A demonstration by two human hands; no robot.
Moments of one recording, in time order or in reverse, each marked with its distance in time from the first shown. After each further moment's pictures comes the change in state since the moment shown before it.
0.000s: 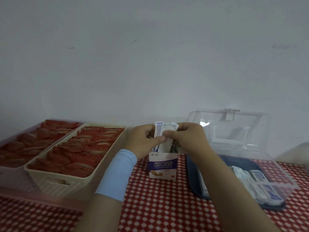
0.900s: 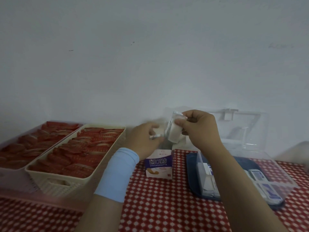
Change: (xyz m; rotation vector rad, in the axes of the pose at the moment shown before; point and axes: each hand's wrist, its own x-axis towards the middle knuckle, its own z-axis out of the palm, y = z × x) left_hand 0.004 0.005 -0.001 0.373 -0.028 -0.015; right_hand -0.002 -0.025 -0.025 -0.087 0.145 -0.197
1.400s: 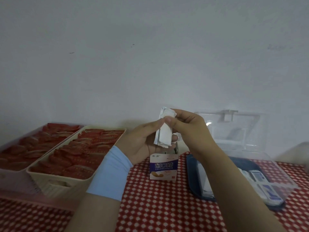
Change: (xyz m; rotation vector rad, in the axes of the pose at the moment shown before) left_hand -0.013 0.019 -0.016 -1.359 -0.401 -0.070; right_hand -0.018 -0.021 0.011 0.373 -0.261 -0.031
